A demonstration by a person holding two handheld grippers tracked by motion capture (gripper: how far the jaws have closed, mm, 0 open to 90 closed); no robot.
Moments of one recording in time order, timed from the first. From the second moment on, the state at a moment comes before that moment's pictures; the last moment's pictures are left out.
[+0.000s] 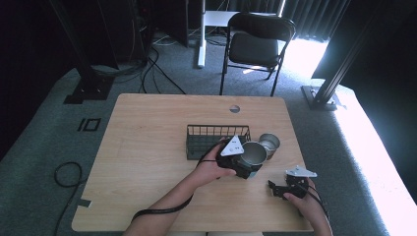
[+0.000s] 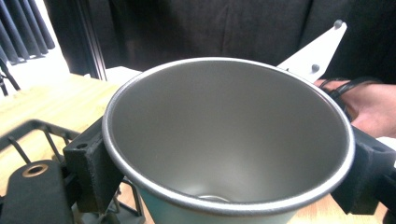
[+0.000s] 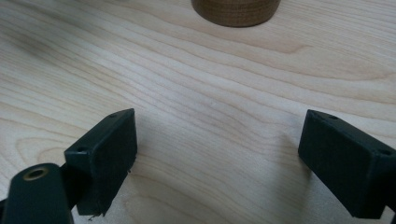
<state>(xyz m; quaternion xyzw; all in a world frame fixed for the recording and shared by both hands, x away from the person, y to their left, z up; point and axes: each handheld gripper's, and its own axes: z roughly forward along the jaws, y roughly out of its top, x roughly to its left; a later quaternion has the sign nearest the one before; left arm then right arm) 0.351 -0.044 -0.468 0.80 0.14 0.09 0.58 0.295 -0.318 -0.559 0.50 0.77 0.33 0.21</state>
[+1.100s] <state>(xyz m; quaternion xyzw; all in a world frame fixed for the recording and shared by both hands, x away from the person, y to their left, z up) 0.371 0.016 -0.399 0.76 0.16 0.15 0.61 0.295 -0.318 -0.559 0.50 0.77 0.33 0.21</state>
